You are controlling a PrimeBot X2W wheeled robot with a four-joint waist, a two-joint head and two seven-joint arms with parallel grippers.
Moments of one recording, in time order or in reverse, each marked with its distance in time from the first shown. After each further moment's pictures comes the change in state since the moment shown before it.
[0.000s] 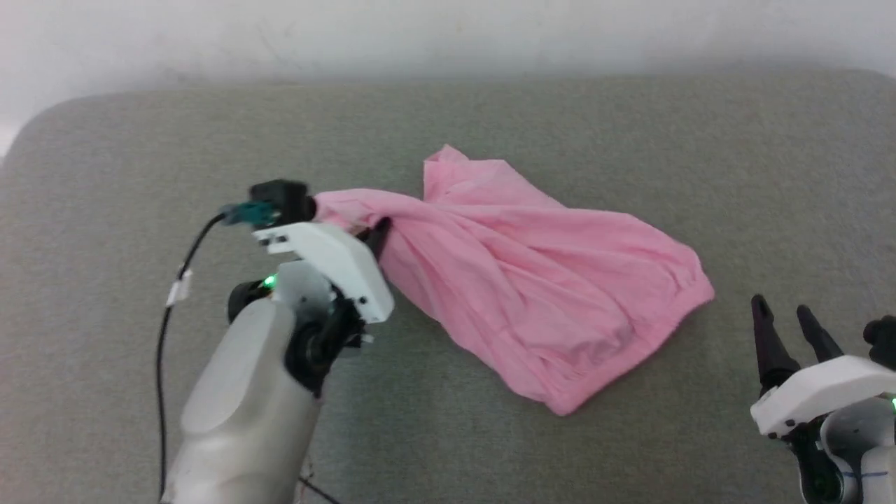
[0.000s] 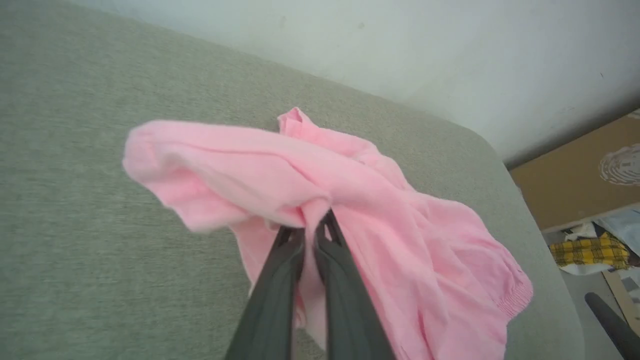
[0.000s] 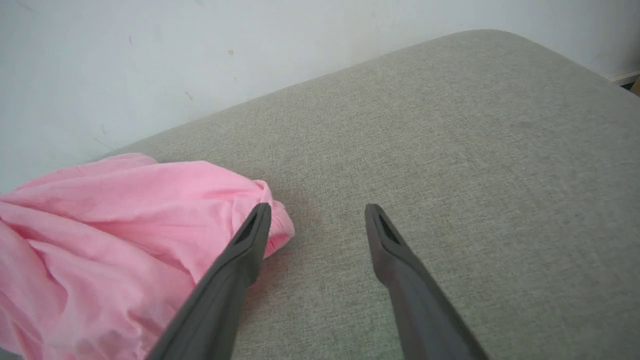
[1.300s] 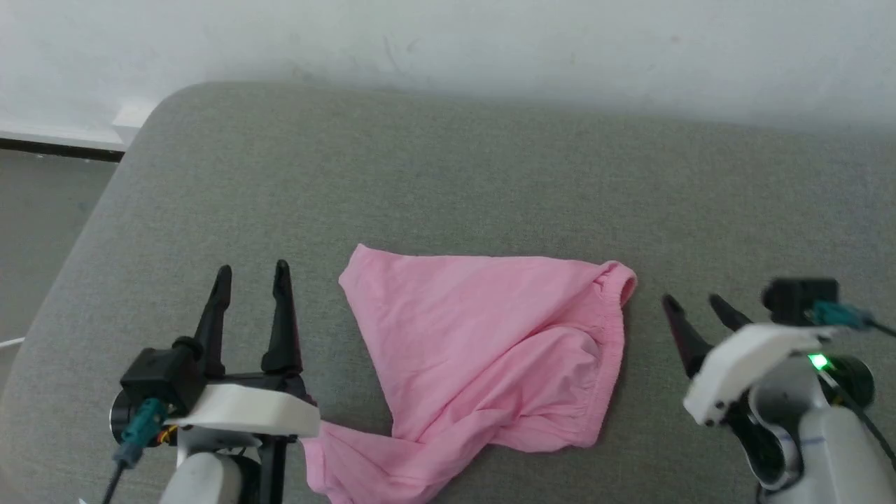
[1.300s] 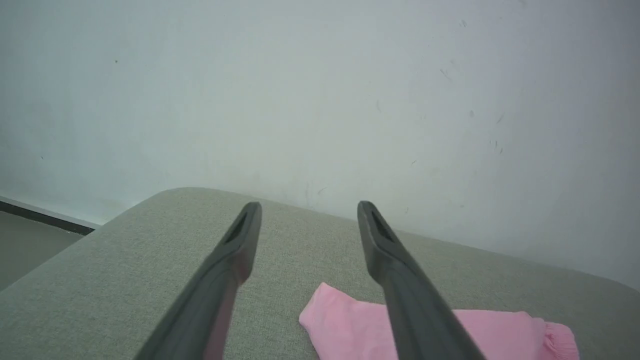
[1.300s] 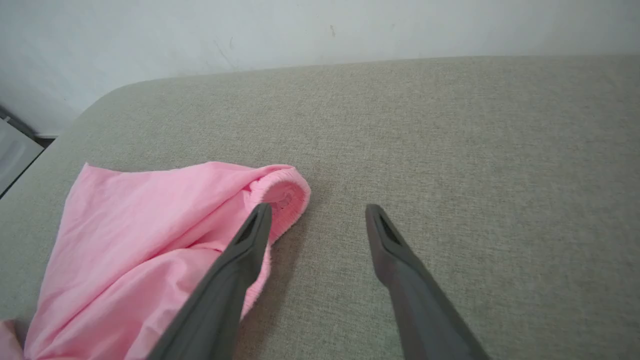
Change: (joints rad) left arm 0.501 0.109 0.125 -0.527 0.277 0.091 -0.530; right arm -0.041 0.000 0.169 -0.031 -0.062 0.000 0.203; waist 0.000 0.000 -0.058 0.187
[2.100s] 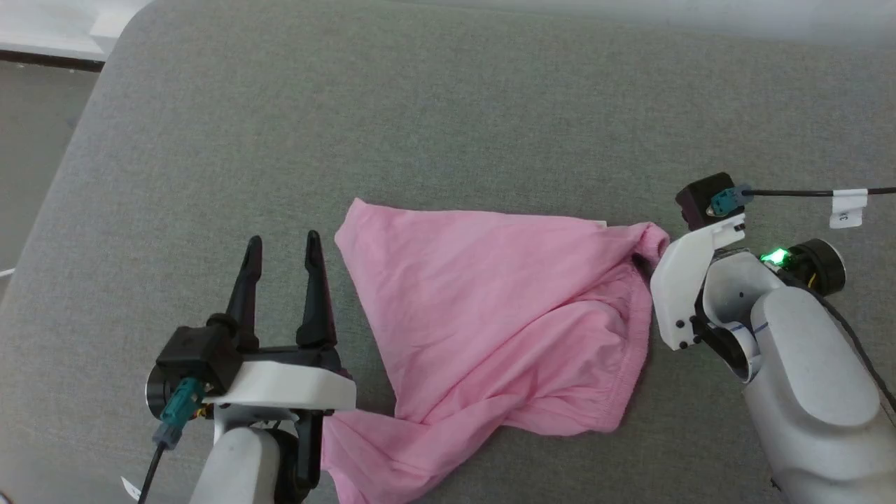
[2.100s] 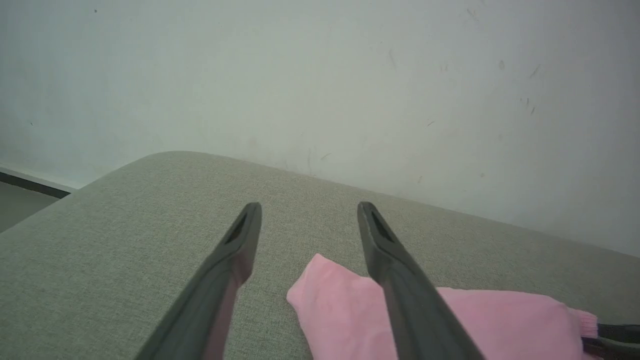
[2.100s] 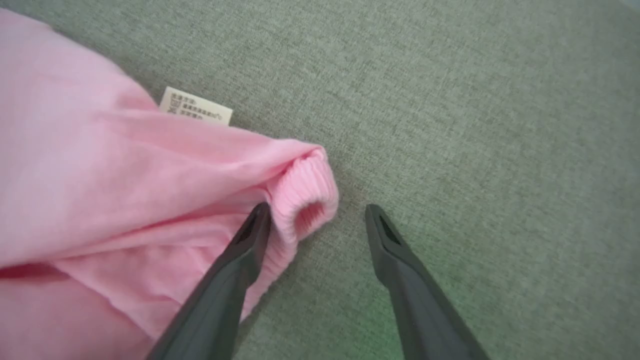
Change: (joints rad) left arm -0.059 -0.145 0.040 0.032 0.130 -0.039 -0.018; right arm -0.378 -0.105 0.247 0.318 -0.146 0.000 0.242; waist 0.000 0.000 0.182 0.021
